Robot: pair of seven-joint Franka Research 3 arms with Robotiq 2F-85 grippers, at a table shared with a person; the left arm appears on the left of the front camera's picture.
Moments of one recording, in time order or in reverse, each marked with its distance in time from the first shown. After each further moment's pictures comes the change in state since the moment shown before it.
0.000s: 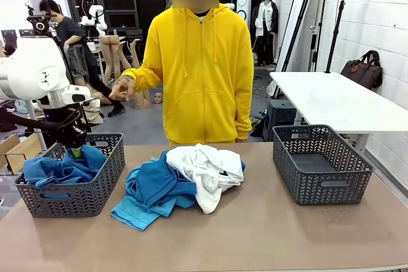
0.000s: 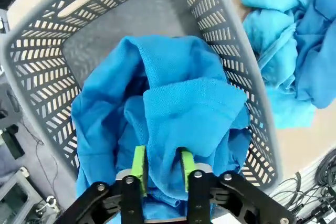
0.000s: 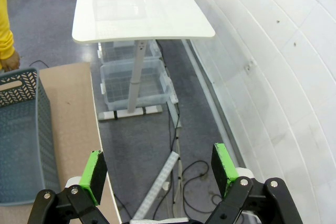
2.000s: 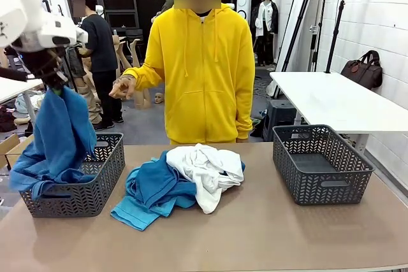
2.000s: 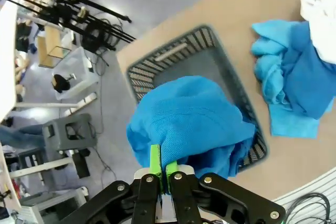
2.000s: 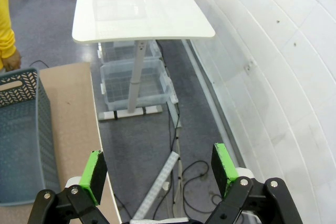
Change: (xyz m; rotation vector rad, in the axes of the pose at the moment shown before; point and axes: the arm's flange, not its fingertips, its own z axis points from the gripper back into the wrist) left arm -0.058 -0.070 0.178 0.365 -0.324 -0.021; right arm 0.000 0.000 0.000 0.000 0.000 0.000
